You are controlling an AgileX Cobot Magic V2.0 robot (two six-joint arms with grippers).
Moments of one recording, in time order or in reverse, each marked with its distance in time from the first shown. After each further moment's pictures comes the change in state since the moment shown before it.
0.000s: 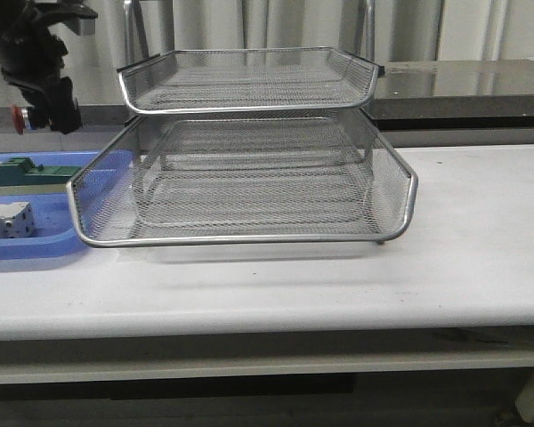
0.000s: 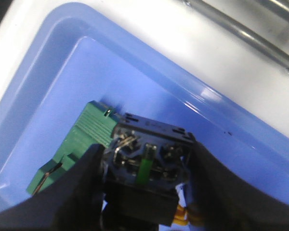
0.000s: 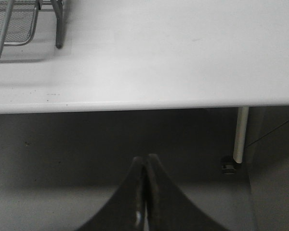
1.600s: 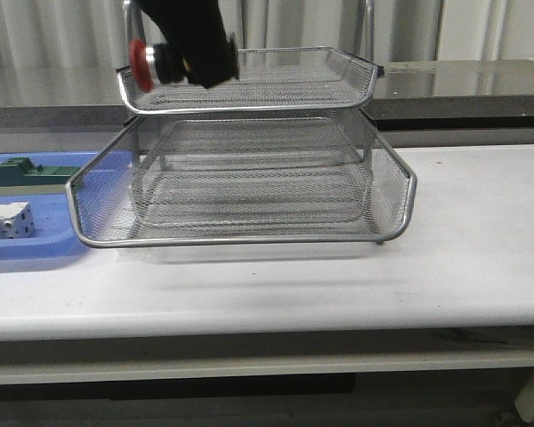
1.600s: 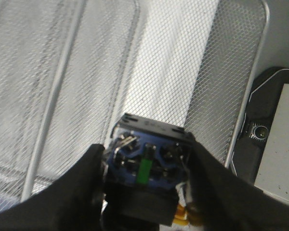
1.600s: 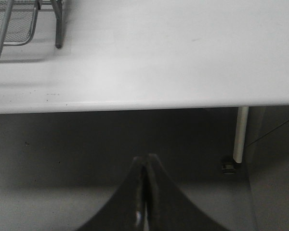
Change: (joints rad) left arm -0.526 -0.580 0.666 -0.064 0.006 -0.100; right arm 0.000 0.000 0.000 -0.002 0.002 0.000
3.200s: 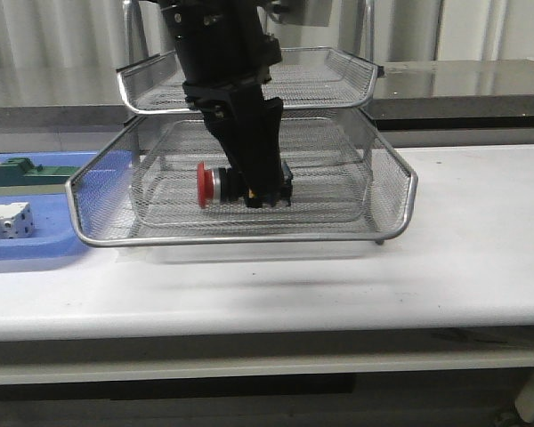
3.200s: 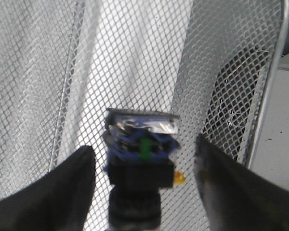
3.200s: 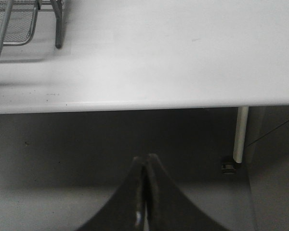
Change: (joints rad) left arm -0.058 0.178 0.000 -0.018 -0.052 -0.004; right arm 0.000 0.000 0.000 0.000 0.000 0.000
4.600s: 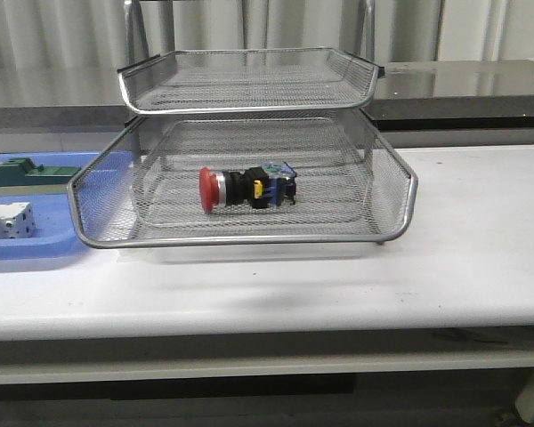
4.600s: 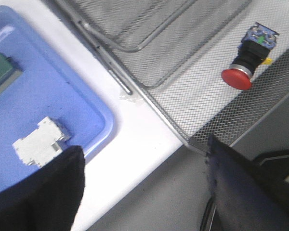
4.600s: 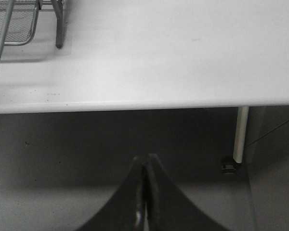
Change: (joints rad) left arm 0.384 -0.674 0.366 0.027 -0.047 -0.301; right arm 0.000 0.000 0.000 0.000 0.000 0.000
